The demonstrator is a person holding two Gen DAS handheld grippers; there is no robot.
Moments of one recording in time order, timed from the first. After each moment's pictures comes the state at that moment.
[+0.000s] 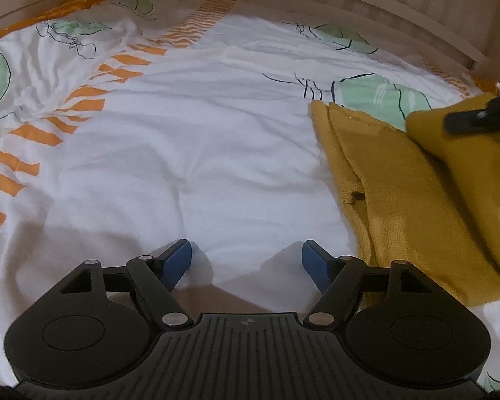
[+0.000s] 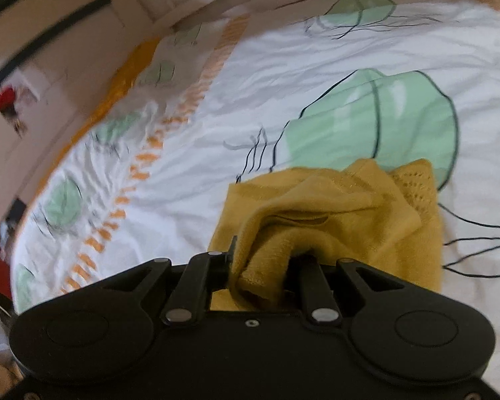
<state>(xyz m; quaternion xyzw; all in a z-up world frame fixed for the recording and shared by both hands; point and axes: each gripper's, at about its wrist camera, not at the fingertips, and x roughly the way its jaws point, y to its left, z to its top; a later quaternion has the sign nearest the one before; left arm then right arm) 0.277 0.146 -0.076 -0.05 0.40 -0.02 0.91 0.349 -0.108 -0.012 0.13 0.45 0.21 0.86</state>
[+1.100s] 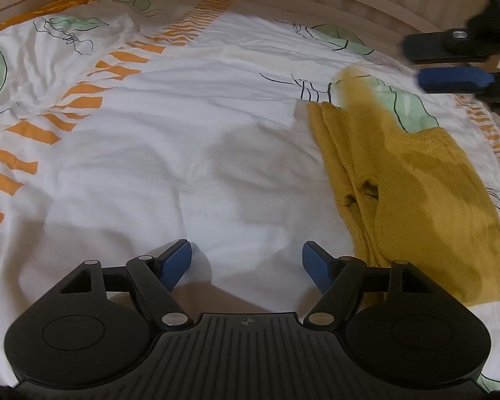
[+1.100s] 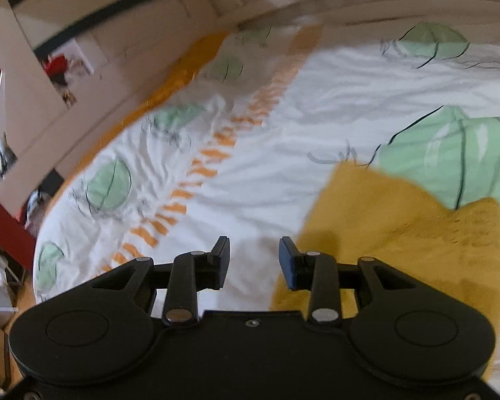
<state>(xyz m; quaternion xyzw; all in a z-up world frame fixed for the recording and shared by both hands) 0.276 0.149 -0.074 -0.06 0.41 -0.03 0.91 0.334 -0.065 0.027 0.12 0.39 0.28 0.87</state>
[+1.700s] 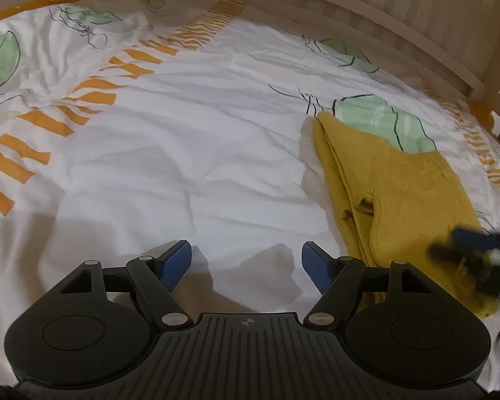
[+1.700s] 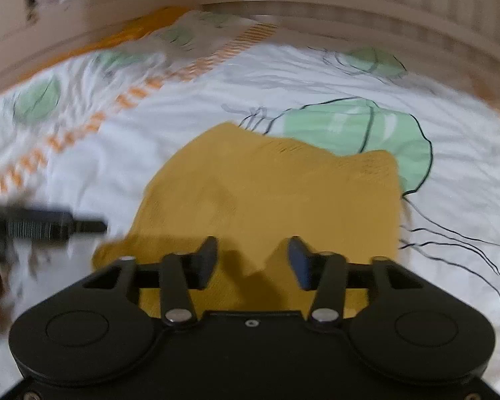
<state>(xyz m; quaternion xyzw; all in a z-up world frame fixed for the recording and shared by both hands) 0.270 0.159 -0.064 -0.10 0.40 -0.02 0.91 0.255 -0.065 -0.051 -0.09 0.36 0.20 0.91</state>
